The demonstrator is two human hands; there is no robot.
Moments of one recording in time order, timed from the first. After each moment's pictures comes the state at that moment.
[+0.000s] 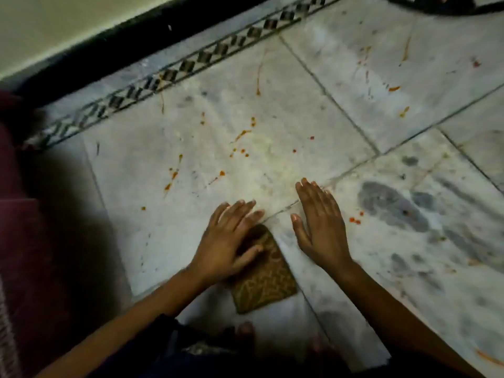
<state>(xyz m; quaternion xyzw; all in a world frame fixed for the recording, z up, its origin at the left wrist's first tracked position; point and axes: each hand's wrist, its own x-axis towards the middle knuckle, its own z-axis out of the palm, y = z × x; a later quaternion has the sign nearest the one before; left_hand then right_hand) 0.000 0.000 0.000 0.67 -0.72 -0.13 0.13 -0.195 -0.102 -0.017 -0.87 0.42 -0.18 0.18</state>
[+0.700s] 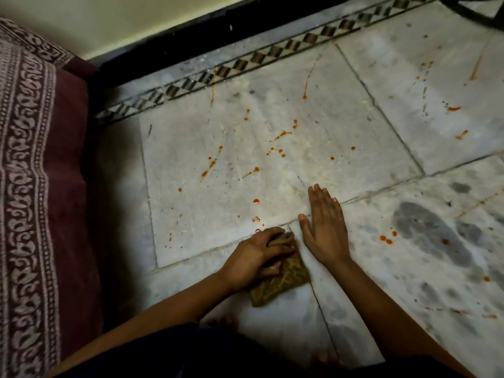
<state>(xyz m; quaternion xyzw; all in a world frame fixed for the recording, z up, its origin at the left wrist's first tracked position) -0.022 0.030 -0.021 0.65 -0.70 -0.23 0.16 -0.163 -0.104 -0.050 -0.87 0.42 -0.12 0.22</state>
